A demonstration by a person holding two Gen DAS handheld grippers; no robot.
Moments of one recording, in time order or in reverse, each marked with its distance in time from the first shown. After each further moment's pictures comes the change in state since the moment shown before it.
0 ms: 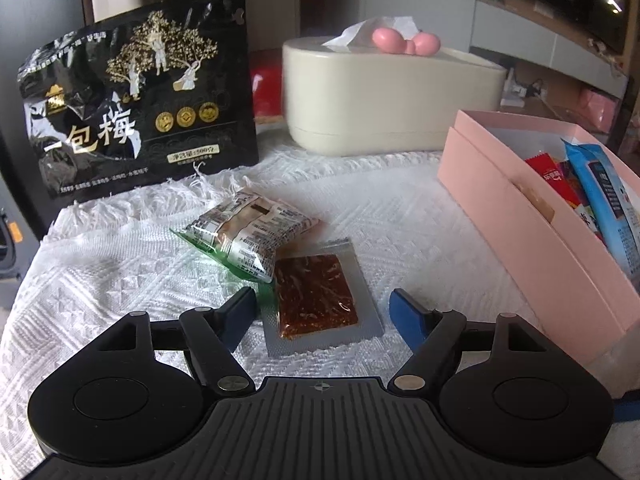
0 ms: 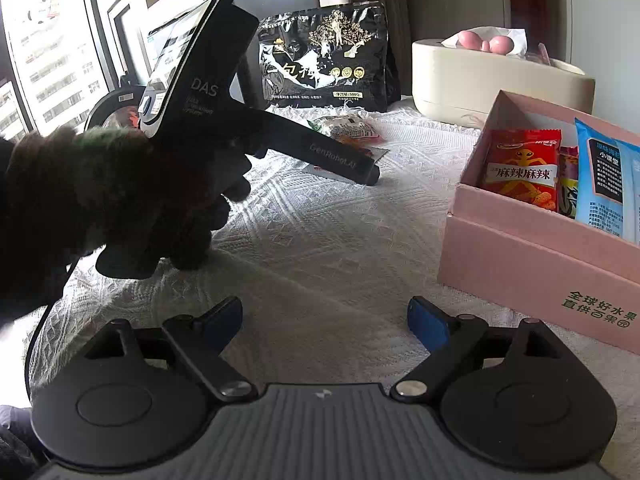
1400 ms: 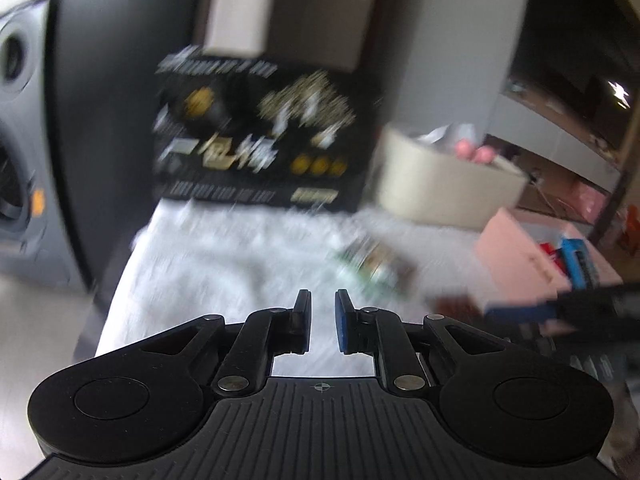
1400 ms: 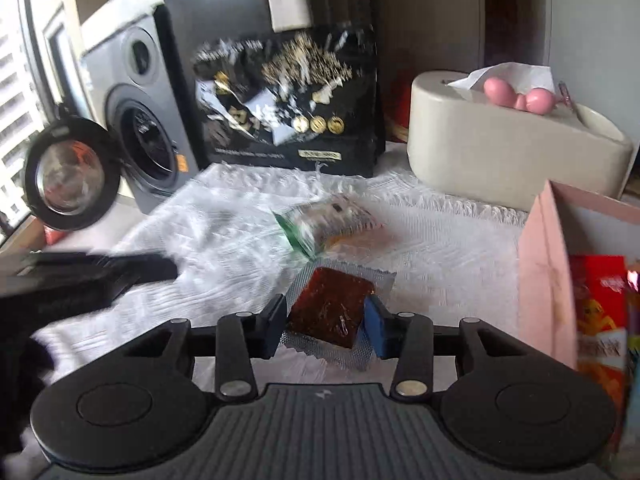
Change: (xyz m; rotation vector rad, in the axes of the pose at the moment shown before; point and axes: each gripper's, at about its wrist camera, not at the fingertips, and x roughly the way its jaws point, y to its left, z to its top) left arm -0.082 0.114 -0.022 -0.163 -0.189 -0.094; right arm 0.071 0.016 0.108 0.108 -0.013 -0.115
